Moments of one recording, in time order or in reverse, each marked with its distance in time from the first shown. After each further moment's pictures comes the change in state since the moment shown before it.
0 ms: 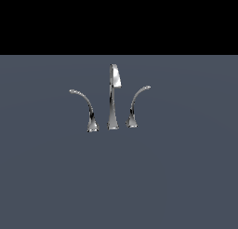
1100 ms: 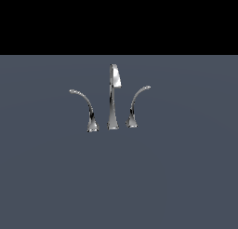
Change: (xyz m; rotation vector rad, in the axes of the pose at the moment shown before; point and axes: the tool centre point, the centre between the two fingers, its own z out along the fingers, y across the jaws) arm 0.049 -0.083 0.080 0.006 0.017 0.363
